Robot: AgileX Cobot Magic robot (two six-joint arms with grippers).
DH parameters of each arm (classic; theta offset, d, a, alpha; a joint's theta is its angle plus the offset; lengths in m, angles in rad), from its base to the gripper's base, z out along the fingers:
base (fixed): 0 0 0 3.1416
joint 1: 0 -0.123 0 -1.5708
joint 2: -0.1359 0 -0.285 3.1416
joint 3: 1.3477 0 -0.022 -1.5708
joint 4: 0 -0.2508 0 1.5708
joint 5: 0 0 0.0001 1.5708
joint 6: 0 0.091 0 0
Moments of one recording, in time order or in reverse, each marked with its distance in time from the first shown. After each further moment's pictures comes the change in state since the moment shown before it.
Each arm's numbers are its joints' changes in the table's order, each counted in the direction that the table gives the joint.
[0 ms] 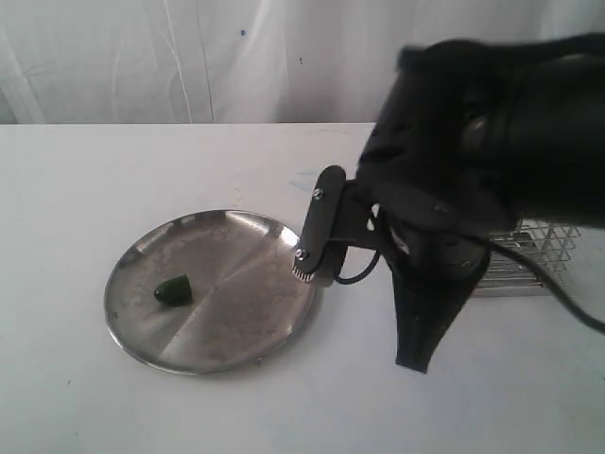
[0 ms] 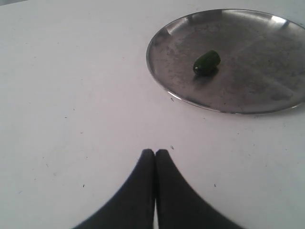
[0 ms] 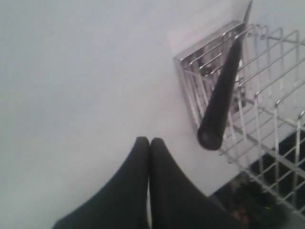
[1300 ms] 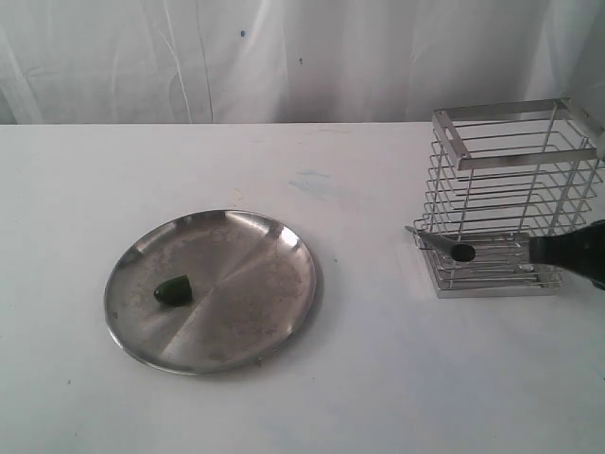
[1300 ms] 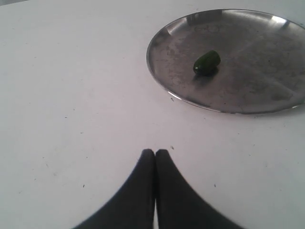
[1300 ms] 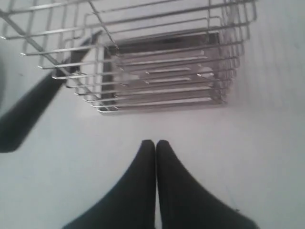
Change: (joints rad) left arm 0.000 0.000 0.000 0.000 0.000 0.000; right arm 0.862 0.435 0.546 -0.784 -0.840 -0.063
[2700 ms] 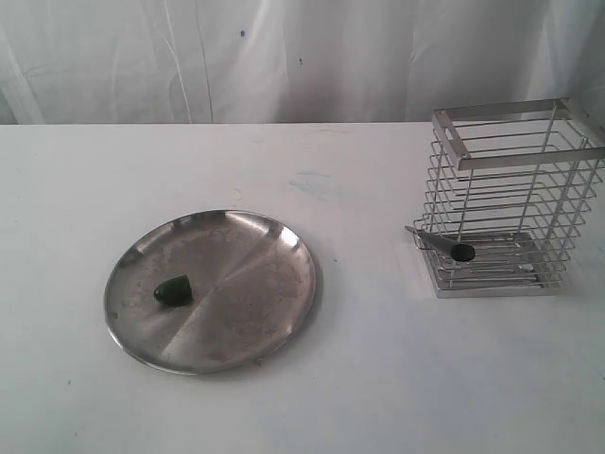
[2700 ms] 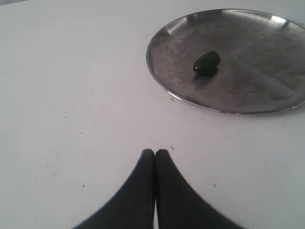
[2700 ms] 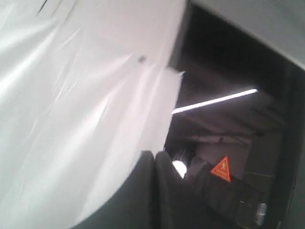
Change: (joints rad) left arm 0.000 0.000 0.000 0.000 0.000 -0.002; right arm -0.019 0.980 0.149 -0.355 -0.621 -1.044
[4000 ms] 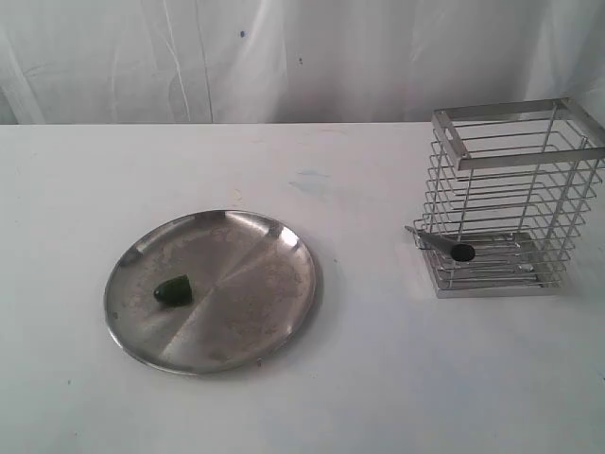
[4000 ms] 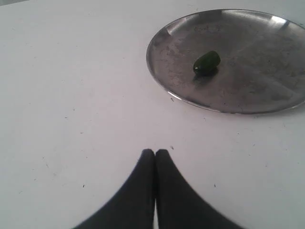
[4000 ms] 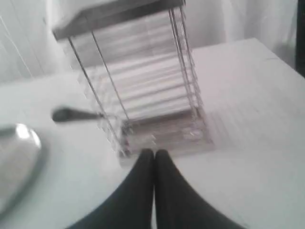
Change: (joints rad) left arm 0.000 0.000 0.000 0.000 0.000 0.000; right arm 0.000 0.114 0.436 0.461 0.485 1.341
